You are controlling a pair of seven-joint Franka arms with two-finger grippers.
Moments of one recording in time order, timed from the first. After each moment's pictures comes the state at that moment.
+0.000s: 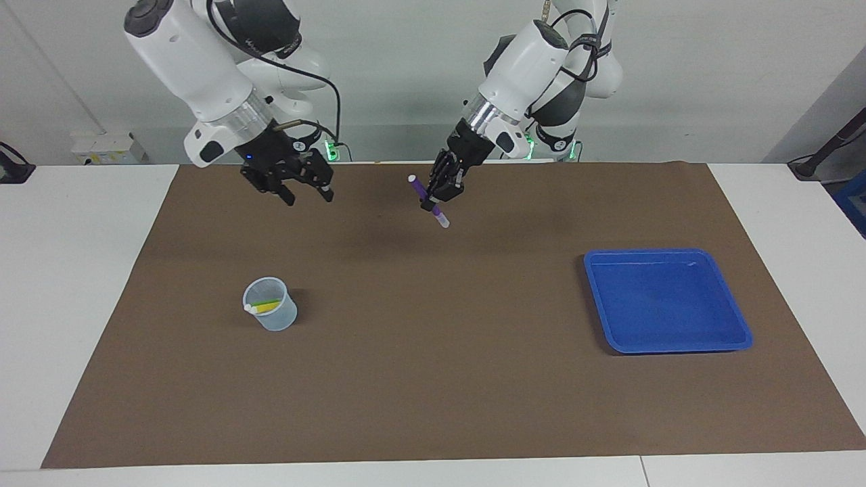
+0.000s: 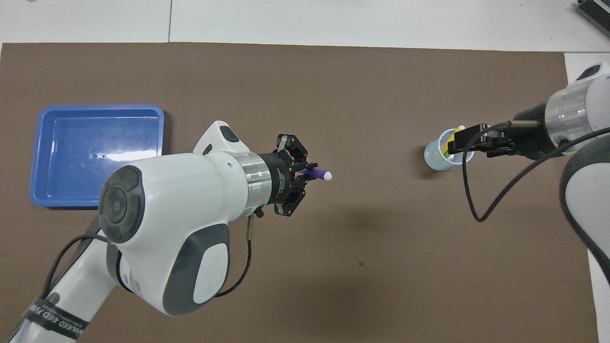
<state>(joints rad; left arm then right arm) -0.52 0.00 -0.12 -1.92 -0.50 2.36 -1.69 -0.07 0.02 0.13 -1.67 0.23 1.72 0.02</state>
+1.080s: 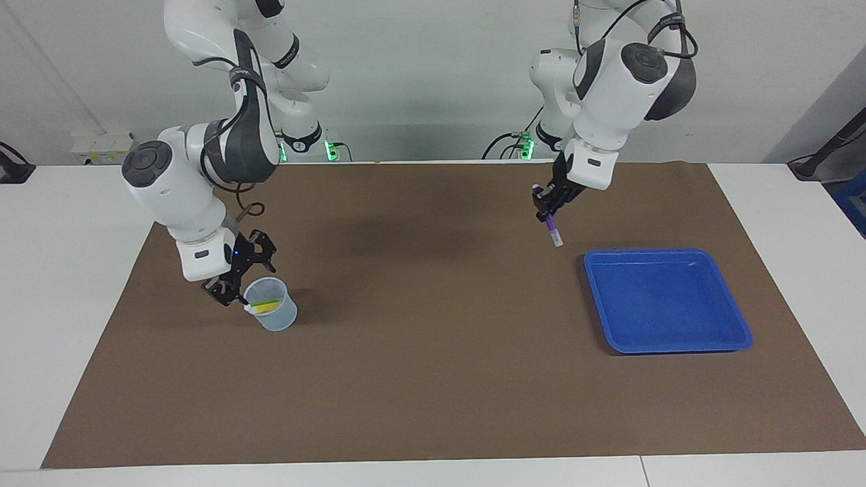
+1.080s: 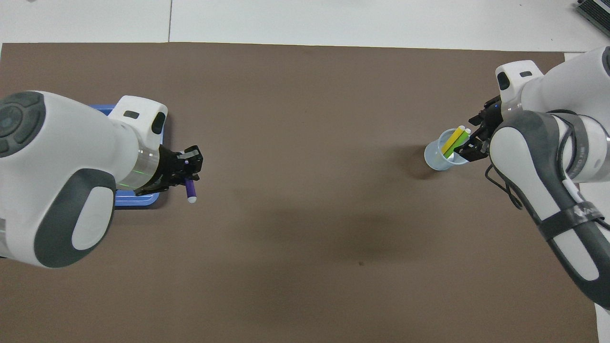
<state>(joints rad) -0.21 -0.04 -0.10 -1.89 -0.14 1.89 -0.66 -0.11 0.28 0.14 -1.72 0.06 2.00 -1.05</state>
